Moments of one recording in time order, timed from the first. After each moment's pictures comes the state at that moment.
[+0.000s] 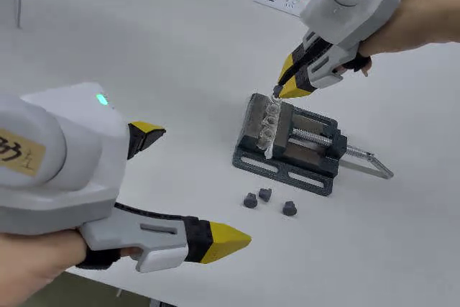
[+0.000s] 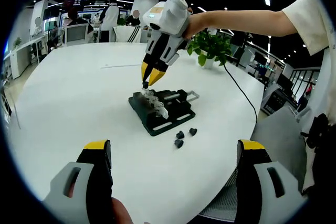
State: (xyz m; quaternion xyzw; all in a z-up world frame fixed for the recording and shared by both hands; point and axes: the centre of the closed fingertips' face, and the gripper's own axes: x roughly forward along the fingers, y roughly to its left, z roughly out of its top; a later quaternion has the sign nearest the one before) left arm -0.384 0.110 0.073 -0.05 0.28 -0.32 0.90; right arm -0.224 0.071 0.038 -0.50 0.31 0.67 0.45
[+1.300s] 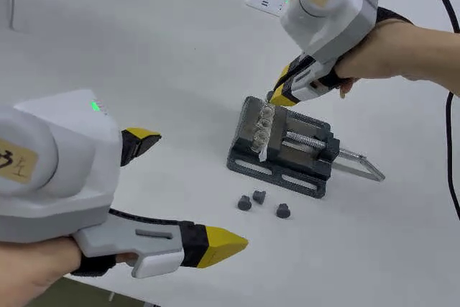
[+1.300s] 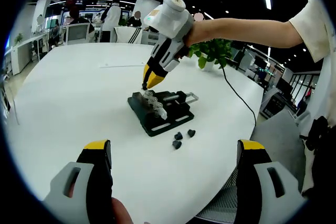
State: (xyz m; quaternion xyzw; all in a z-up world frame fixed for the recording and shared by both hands) left arm -0.383 0.107 0.074 -0.07 0.28 -0.31 0.90; right arm -0.220 0.071 0.034 -0.45 0.38 0.56 0.58
